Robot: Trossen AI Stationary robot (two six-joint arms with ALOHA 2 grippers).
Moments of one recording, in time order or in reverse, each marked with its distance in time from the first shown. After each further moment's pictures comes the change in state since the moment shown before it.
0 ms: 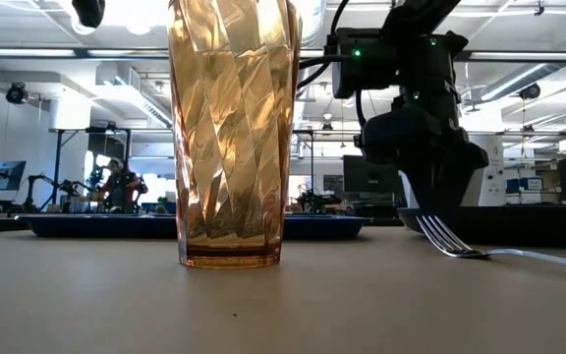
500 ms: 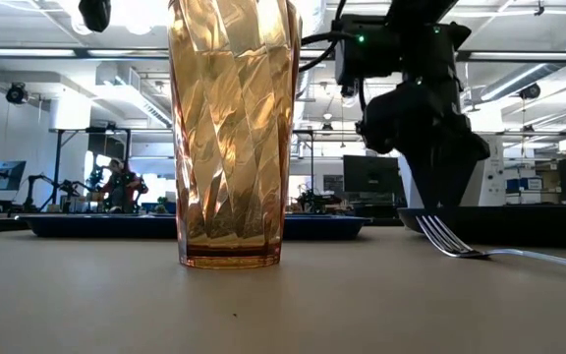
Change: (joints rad) left arm -0.001 0.032 0.000 0.000 0.000 -0.004; right arm 0.000 -0.041 0.003 -0.007 -0.042 -0.012
